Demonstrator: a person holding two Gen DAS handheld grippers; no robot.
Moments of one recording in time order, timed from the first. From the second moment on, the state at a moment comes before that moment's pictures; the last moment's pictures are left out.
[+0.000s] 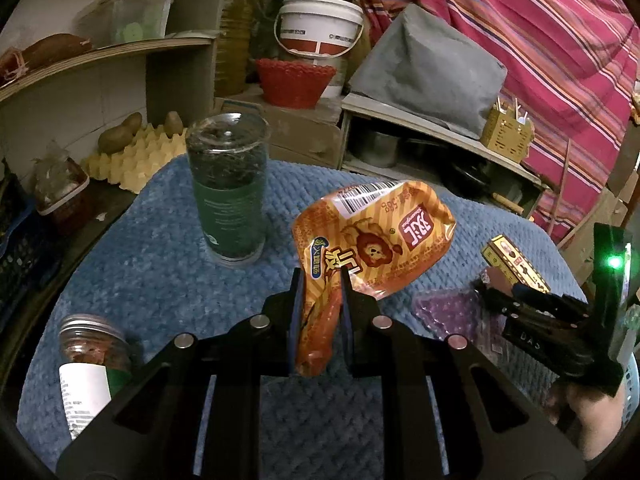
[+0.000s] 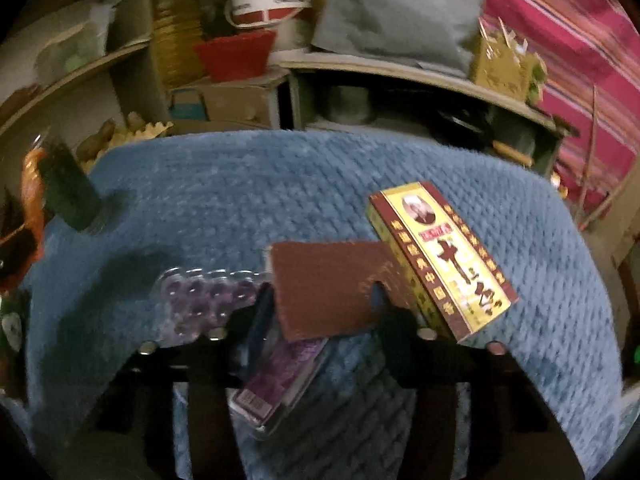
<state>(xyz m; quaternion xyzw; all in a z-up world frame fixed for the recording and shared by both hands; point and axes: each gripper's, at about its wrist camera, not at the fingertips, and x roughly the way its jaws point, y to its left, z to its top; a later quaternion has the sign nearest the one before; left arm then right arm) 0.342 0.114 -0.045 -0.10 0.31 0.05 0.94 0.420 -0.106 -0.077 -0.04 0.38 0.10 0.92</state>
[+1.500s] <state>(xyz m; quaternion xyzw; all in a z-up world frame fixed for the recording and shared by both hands) 0.271 -0.021 0.002 -0.01 0.26 -0.01 0.96 0.275 -0.258 0.019 -0.06 0.29 0.04 0.95</state>
